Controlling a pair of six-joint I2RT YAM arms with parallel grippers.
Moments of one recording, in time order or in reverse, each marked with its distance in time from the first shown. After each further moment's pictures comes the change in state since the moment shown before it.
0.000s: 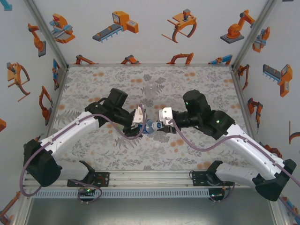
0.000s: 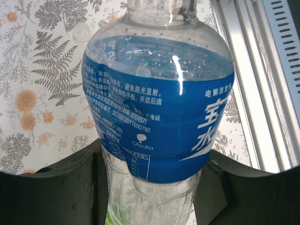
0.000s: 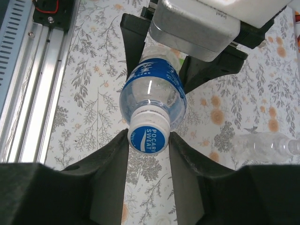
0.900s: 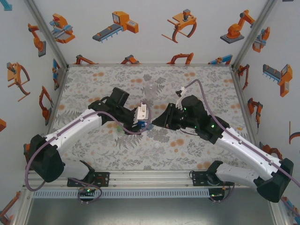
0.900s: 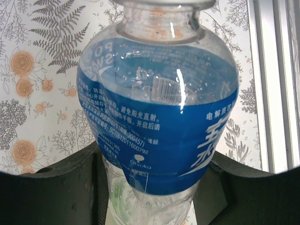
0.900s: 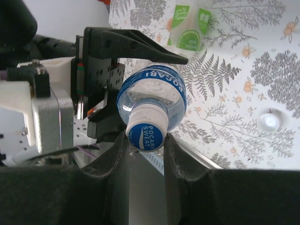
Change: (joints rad) left arm 0.012 0.057 0.008 0.009 -0.117 -0.054; right arm 0.009 -0.024 -0.157 0.187 0.441 1.729
